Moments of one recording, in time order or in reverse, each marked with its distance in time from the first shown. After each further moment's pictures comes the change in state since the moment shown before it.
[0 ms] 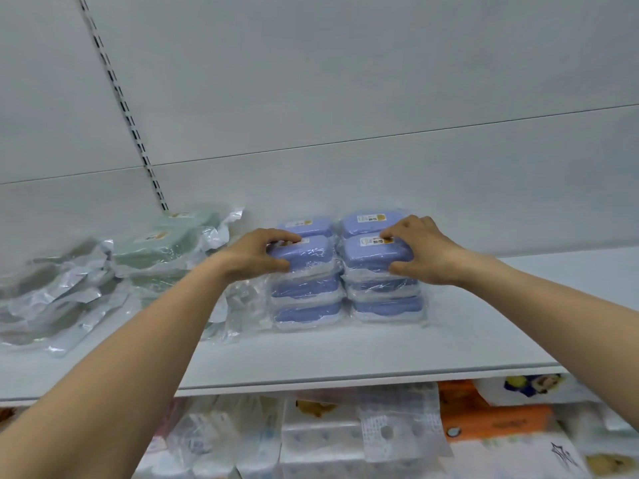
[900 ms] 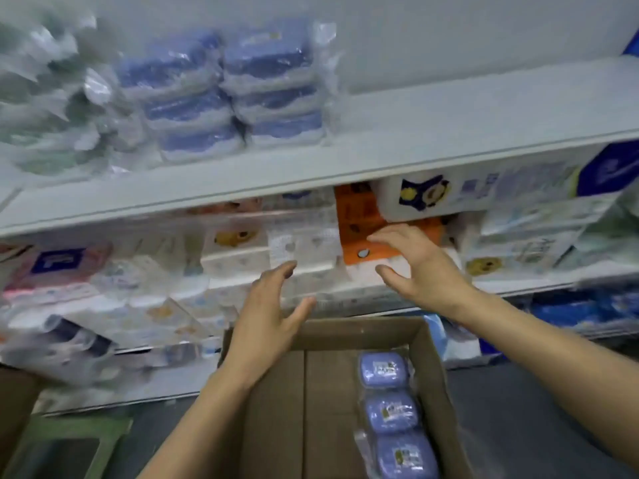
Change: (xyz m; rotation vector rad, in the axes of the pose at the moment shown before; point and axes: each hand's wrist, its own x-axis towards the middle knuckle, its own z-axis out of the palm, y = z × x) left_hand -0.236 0.060 0.305 -0.144 0.115 0.003; right_hand -0.276 0.090 0.138 0.231 0.089 -0.075
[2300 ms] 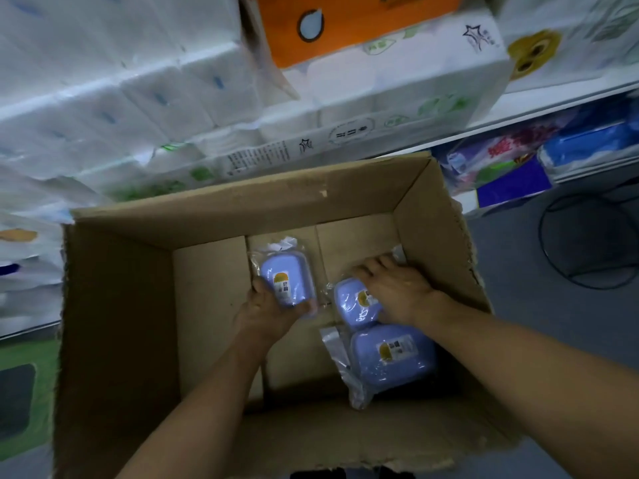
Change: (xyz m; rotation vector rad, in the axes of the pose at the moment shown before) left_hand -0.089 -0.212 0.292 0.209 -0.624 -0.716; right_hand -0.200 0.148 0.284 -0.387 -0.965 0.305
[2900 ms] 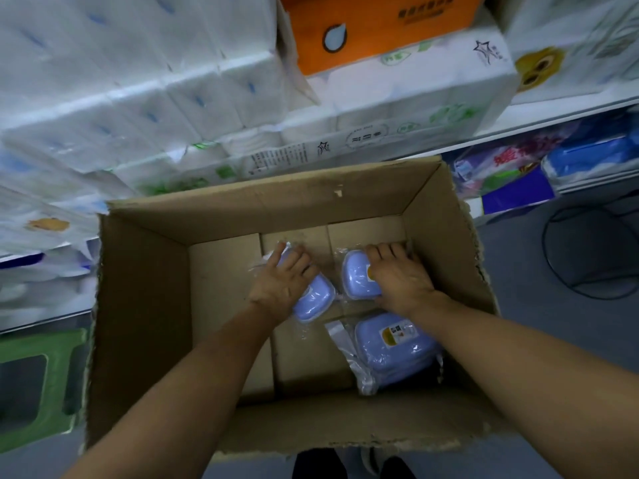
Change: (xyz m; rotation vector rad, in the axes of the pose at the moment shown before) left_hand 0.018 0.007 -0.028 1.000 0.273 0.963; right_hand 0.001 -0.018 -0.012 0.033 0.158 0.194
